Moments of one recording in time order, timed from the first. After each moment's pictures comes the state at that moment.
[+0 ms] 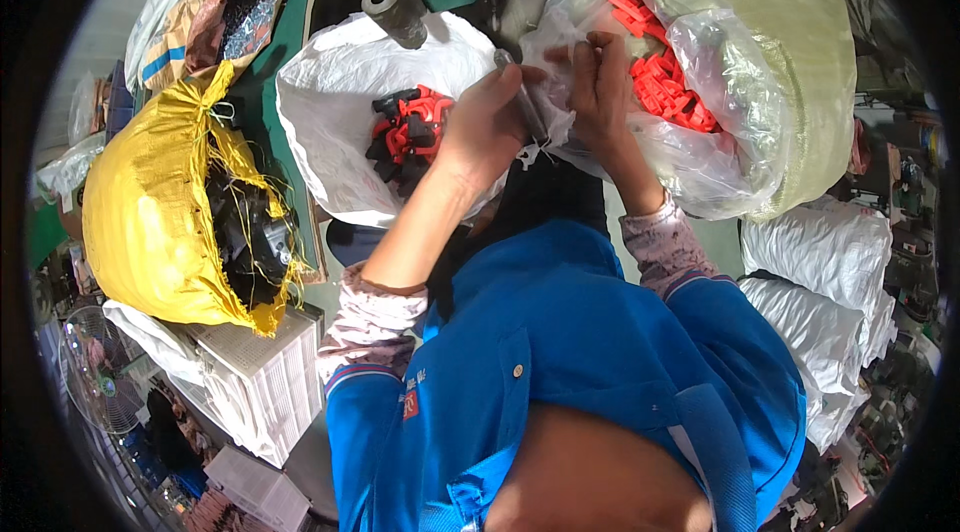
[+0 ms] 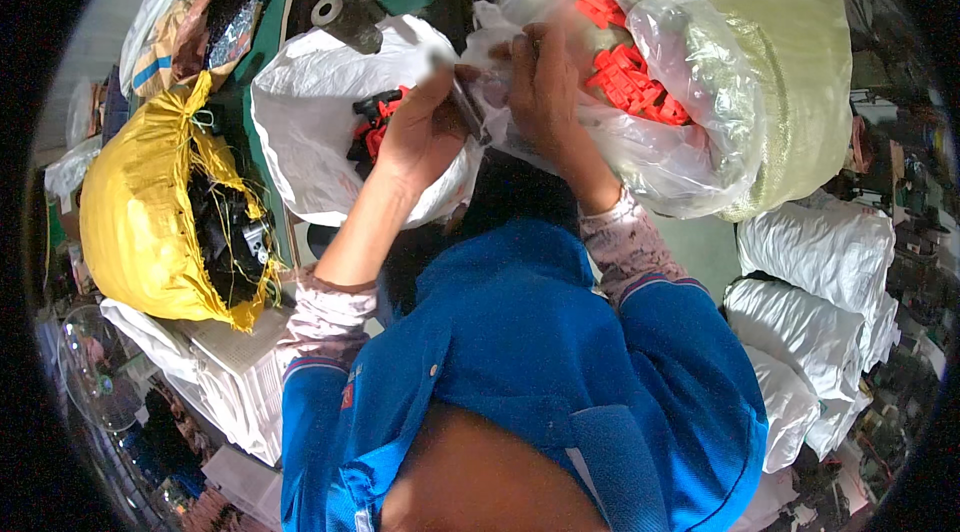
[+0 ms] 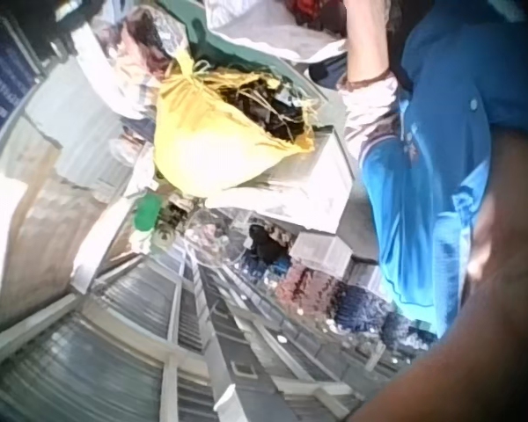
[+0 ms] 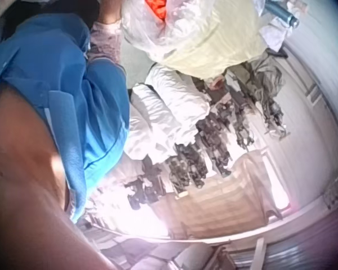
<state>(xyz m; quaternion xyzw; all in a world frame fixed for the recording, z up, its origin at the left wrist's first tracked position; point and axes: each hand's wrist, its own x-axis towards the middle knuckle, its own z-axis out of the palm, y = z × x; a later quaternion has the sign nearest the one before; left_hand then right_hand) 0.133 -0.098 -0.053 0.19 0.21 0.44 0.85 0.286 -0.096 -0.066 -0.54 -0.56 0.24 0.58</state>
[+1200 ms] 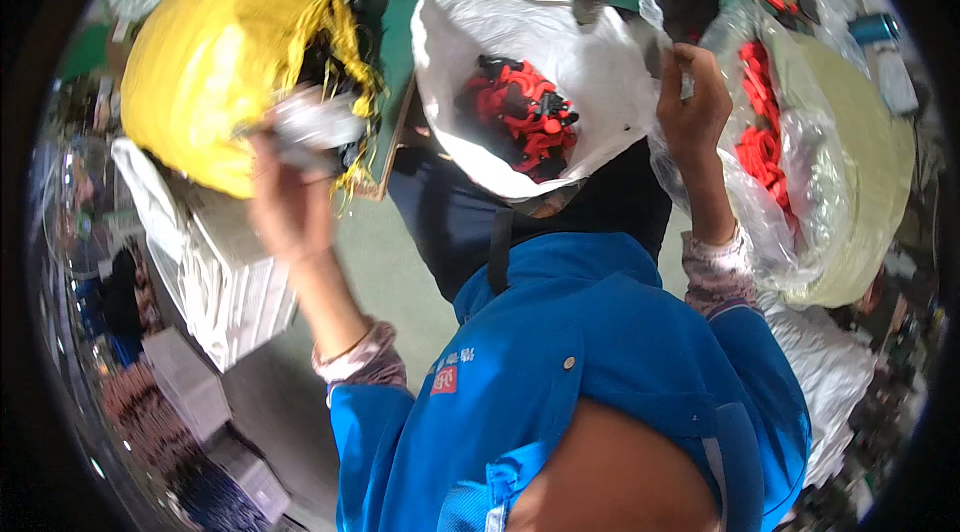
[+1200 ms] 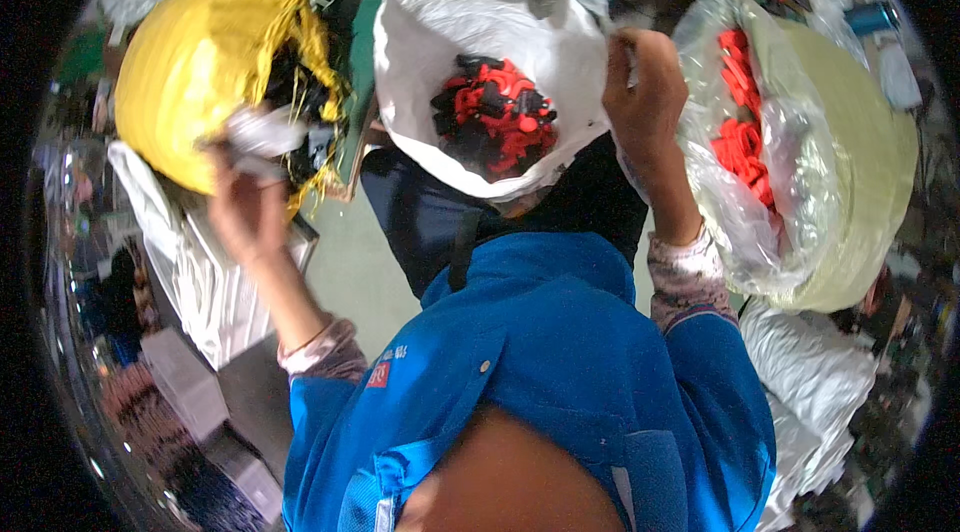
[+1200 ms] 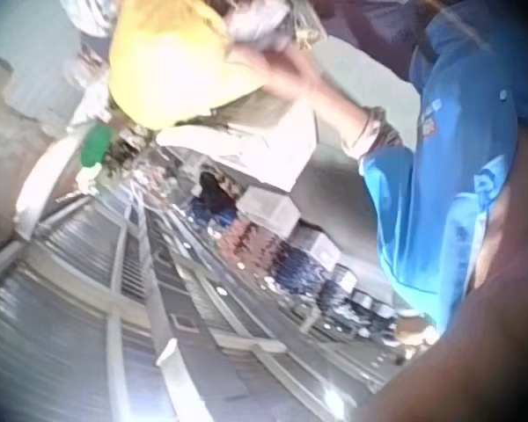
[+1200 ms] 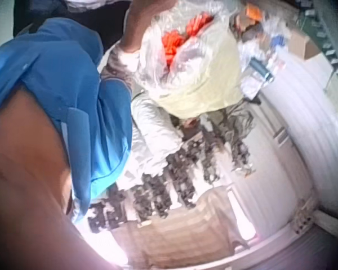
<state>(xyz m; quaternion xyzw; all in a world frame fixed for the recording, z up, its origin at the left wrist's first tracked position) -0.224 -0.290 0.033 0.20 0.26 0.78 0.52 0.140 -0.137 -0.027 -0.47 -0.73 0.03 0.50</state>
